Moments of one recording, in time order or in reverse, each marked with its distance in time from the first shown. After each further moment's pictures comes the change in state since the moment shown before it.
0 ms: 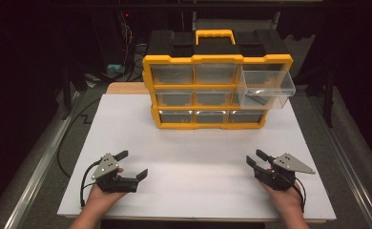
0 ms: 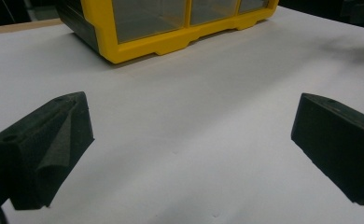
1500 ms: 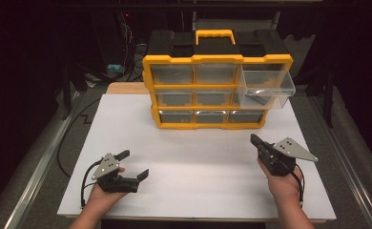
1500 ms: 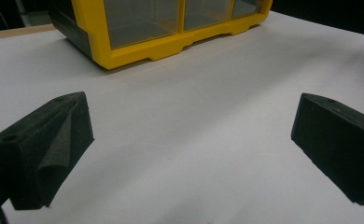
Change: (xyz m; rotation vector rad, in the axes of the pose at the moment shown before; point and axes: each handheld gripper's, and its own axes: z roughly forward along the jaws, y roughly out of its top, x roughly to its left) left arm -0.001 0.001 0.002 -0.017 -0.024 0.008; right arm 0.009 0.058 0.002 -0.111 -0.059 -0.049
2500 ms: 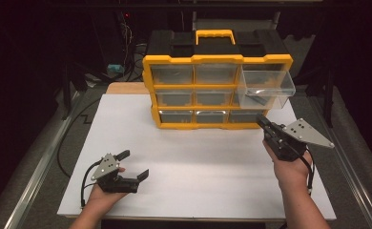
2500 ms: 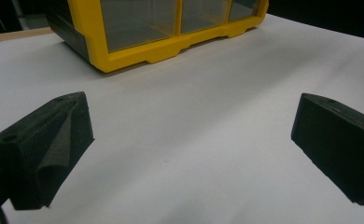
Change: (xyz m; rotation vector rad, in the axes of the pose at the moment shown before) left arm -0.001 0.001 -0.001 -0.011 -0.008 0.003; right arm -0.002 0.065 -0.010 -0.119 -0.024 -0.062
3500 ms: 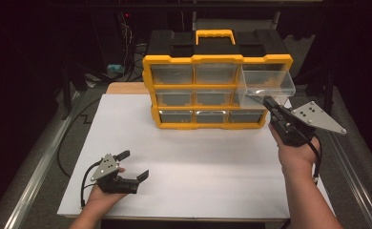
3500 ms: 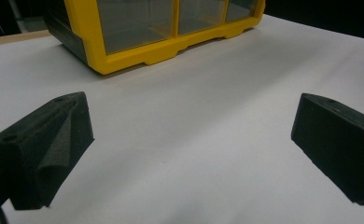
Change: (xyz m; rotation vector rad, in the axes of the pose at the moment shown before) left arm -0.001 0.000 -0.002 -0.002 -0.005 0.008; right arm -0.011 0.041 0.004 -0.070 -0.064 -0.023
